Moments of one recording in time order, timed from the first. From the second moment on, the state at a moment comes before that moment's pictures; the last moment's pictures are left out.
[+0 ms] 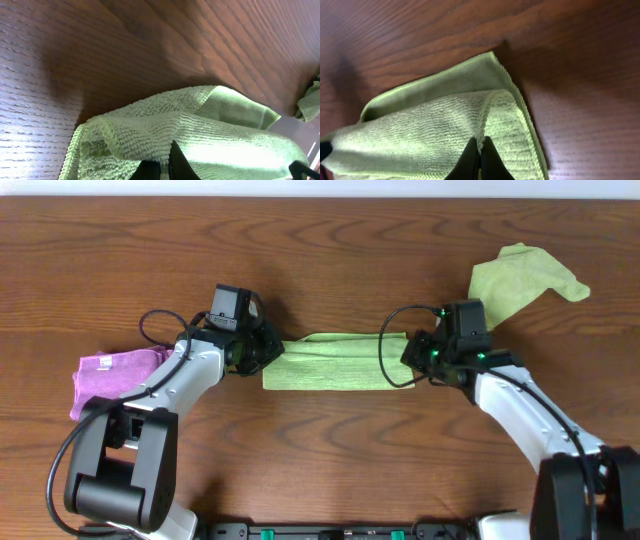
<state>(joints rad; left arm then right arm) -0.24 1.73 0.97 -0.34 0.40 -0.82 0.17 1.55 0.84 -0.31 -0.22 0.63</state>
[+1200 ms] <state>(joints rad) -0.23 1.81 0.99 -0.25 0.36 -0.78 0.16 1.61 0.87 -0.30 -0.11 0.59</state>
